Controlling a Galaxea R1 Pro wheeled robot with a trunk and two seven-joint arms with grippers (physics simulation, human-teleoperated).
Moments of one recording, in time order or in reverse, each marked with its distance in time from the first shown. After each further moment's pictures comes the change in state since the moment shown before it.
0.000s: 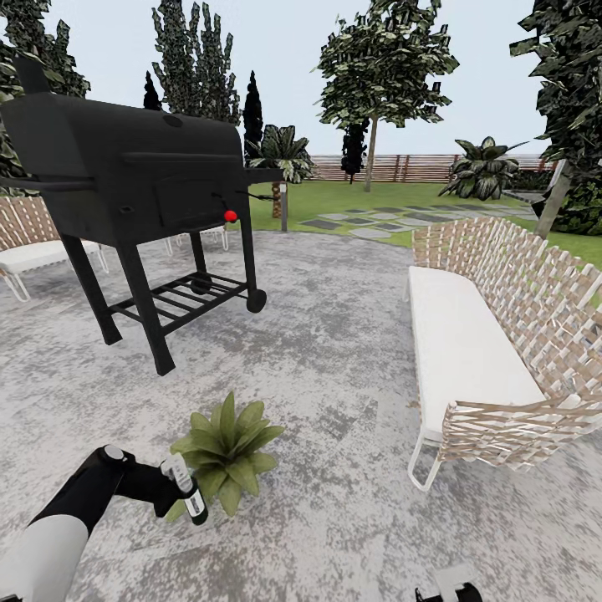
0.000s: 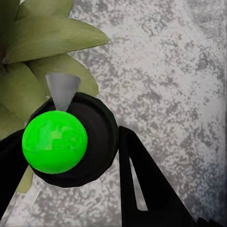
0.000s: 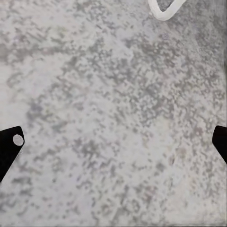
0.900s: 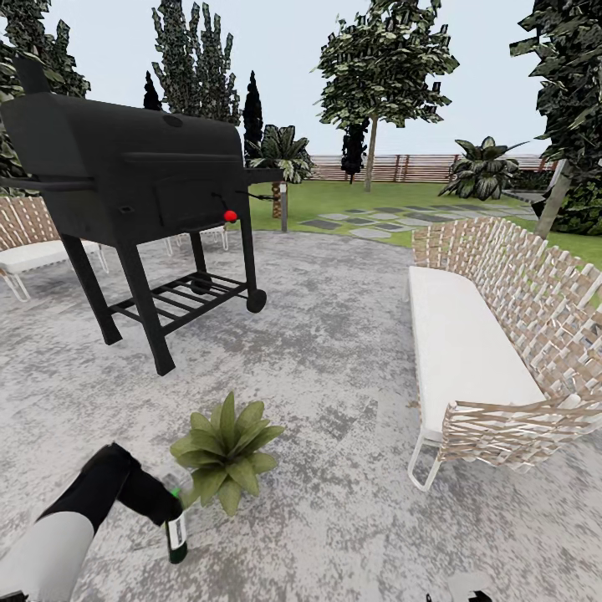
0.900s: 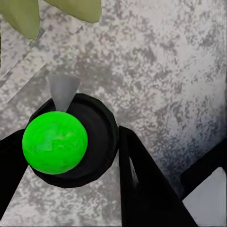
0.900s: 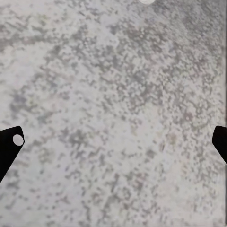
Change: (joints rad) left arm -0.009 -0.012 -0.022 0.006 -0.093 0.441 -0.004; right arm 0.003 -0.028 0.000 0.021 -0.055 -0.003 -0.001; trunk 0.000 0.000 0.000
